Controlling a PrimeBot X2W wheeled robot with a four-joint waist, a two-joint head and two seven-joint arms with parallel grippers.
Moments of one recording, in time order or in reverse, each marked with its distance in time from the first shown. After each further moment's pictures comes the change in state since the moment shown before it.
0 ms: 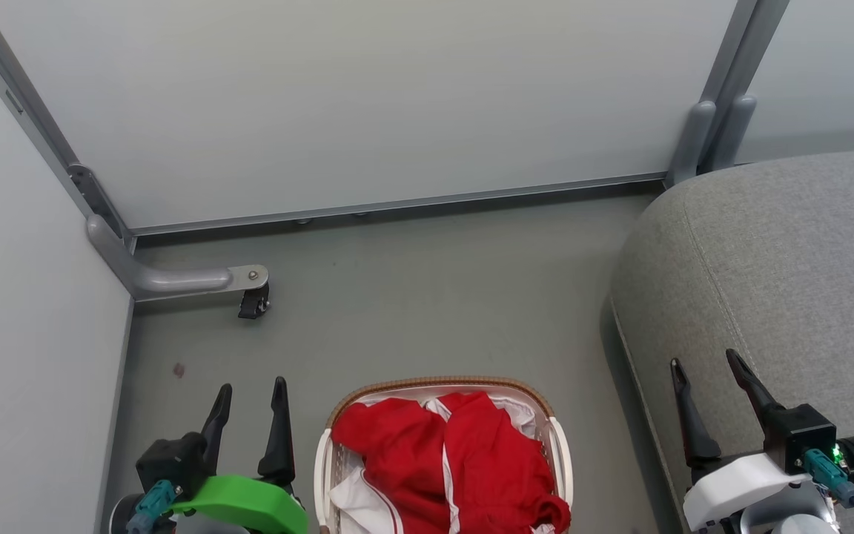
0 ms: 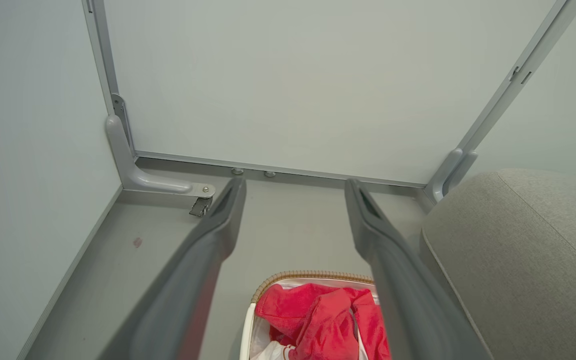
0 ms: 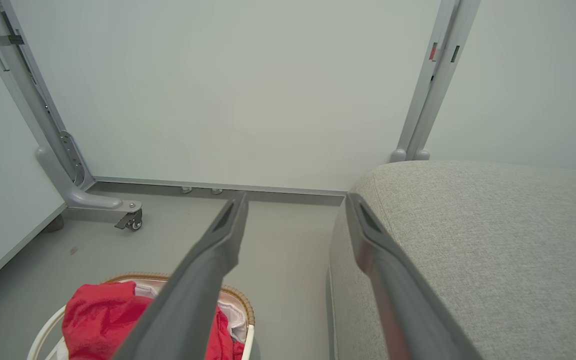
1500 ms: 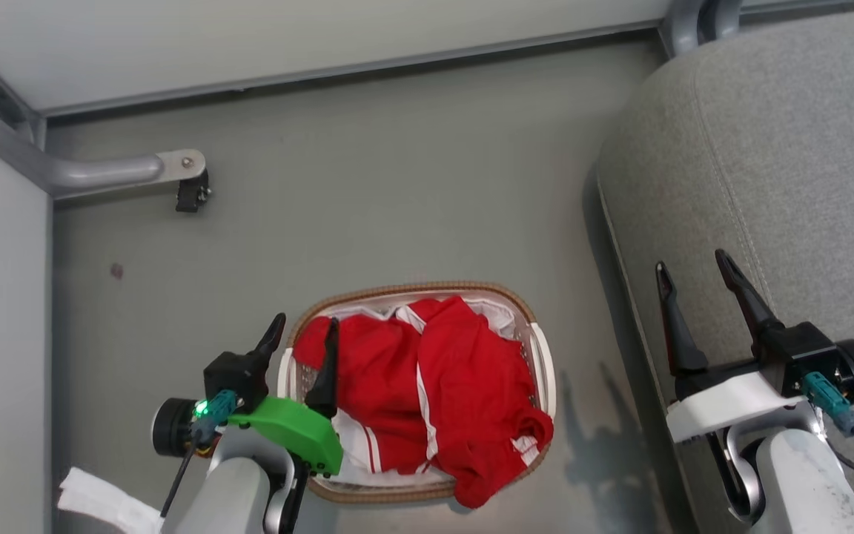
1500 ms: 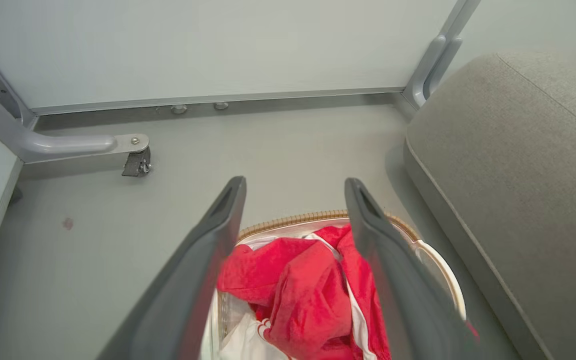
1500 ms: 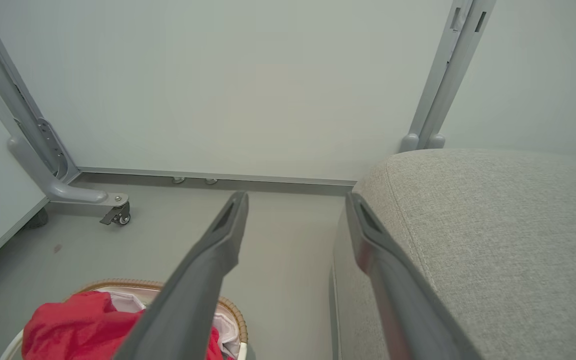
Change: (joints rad) left arm -0.244 0.000 -0.132 0.206 0.065 -0.026 -0.002; right arm -0.160 -0.001 0.034 -0.059 0.003 0.000 0.000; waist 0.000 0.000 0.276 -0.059
